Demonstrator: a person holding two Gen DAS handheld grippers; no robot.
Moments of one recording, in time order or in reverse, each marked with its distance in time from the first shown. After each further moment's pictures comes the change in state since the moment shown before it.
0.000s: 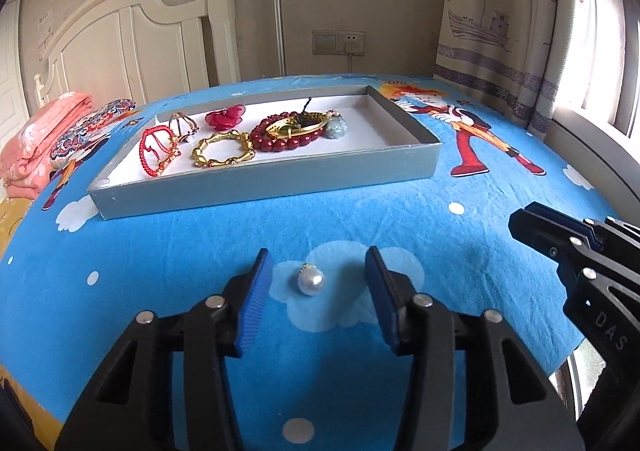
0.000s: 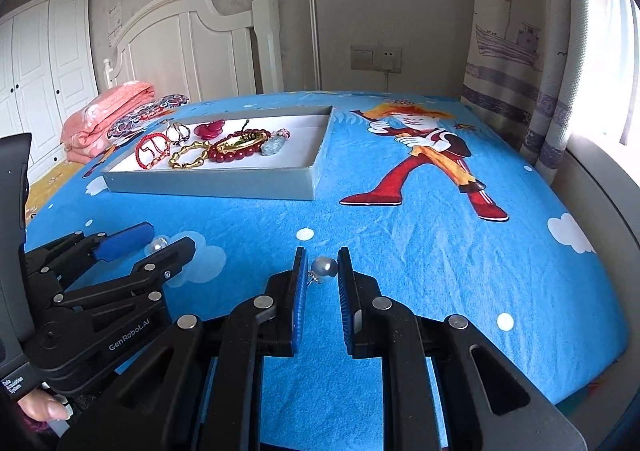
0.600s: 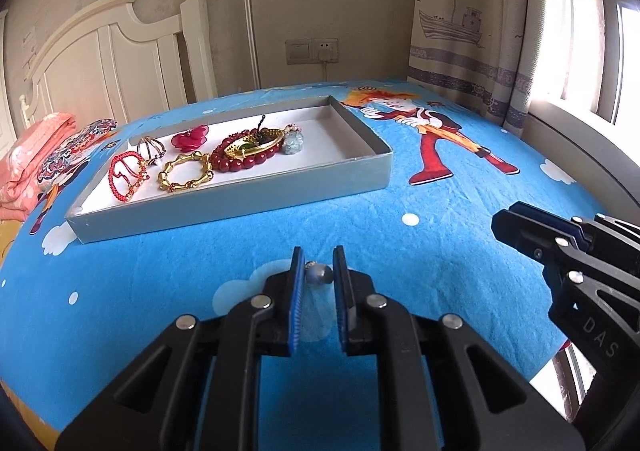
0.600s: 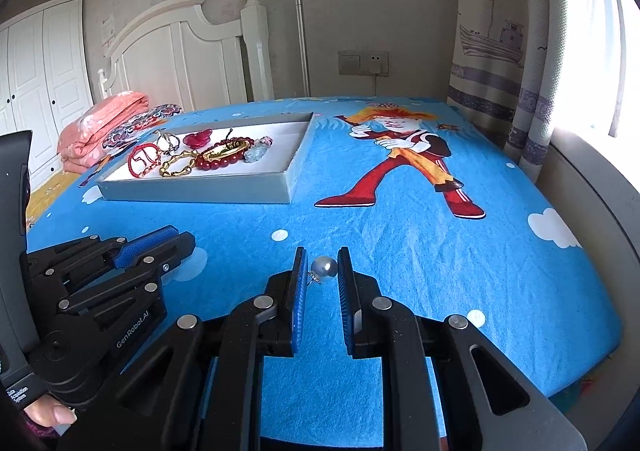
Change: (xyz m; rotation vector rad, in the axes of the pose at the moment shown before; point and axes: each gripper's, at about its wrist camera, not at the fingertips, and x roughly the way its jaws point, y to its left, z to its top) left arm -0.003 -0.029 0.007 0.053 -0.029 -0.036; right arm -0.009 -0.015 -0.002 0.019 -0.017 -0.016
